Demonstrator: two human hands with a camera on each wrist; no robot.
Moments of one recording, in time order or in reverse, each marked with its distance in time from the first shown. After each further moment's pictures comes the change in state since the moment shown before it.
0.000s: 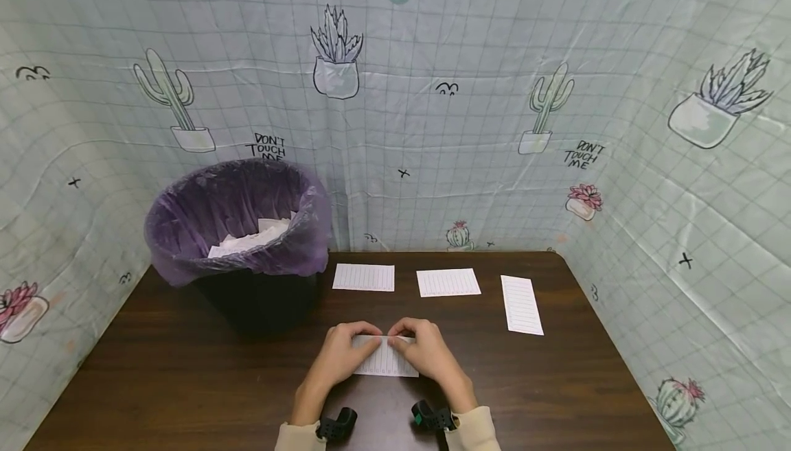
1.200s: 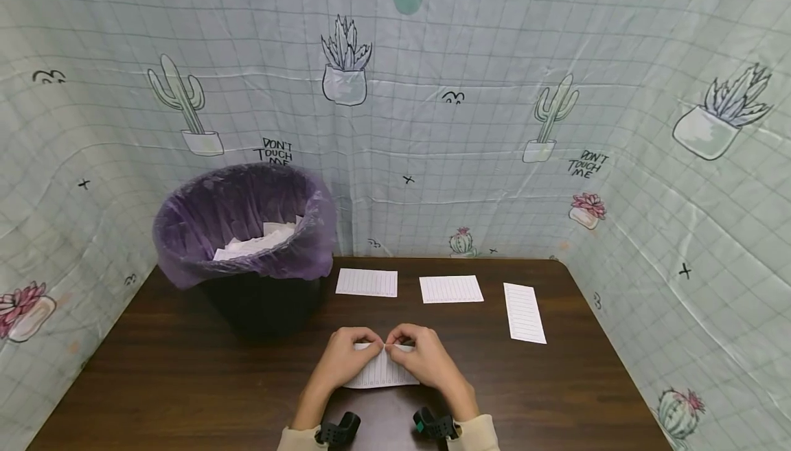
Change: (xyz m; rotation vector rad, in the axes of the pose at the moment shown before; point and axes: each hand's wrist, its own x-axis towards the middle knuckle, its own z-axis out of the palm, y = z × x) left_hand 0.000 0.005 -0.003 -0.031 0.021 -0.041; right_hand -0.002 -0.007 0.001 0.049 -0.026 -0.049
